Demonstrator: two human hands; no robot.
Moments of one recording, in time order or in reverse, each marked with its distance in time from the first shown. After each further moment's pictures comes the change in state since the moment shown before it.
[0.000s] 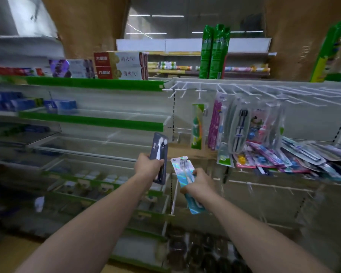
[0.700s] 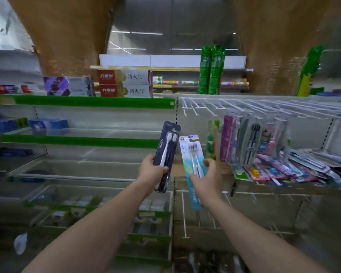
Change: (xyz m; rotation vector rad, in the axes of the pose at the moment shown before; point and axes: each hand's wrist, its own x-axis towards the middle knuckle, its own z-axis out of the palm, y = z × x) left_hand 0.077 0.023 -0.067 -0.073 -0.275 0.172; right_hand 0.014 -0.099 0.053 0.316 0.502 -0.108
